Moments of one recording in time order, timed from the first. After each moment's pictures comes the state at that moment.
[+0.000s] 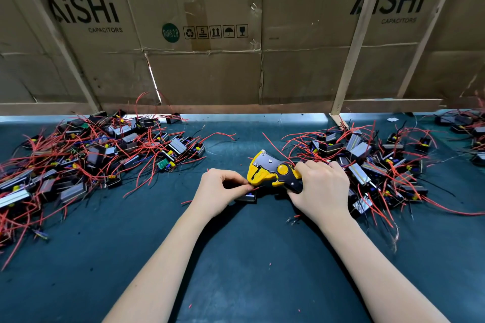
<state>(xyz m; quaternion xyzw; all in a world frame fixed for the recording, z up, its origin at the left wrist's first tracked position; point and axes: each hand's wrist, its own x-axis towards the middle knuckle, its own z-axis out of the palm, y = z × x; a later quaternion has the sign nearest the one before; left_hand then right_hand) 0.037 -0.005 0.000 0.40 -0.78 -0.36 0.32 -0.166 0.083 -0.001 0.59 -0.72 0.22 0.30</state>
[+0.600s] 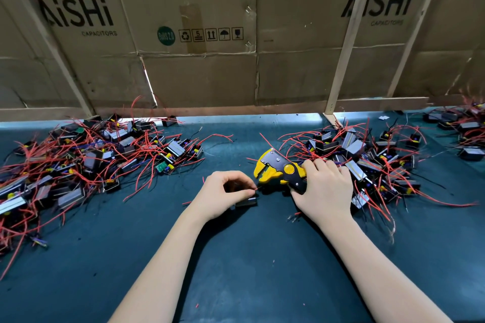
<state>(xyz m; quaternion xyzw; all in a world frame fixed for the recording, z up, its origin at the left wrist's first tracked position) 0.042 -0.005 0.002 0.31 -0.80 -0.43 0.27 -0.168 0.088 -0.011 0.52 -0.76 0.22 0.31</state>
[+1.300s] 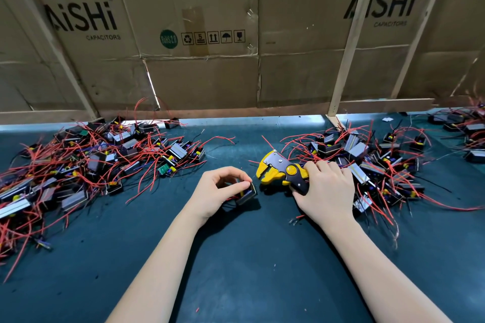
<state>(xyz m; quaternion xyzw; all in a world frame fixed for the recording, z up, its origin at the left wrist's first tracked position) 0.049 -0.012 -0.002 0.28 -0.72 -0.53 0.36 -0.171 0.084 -0.013 0.52 -0.77 0.22 0.29</state>
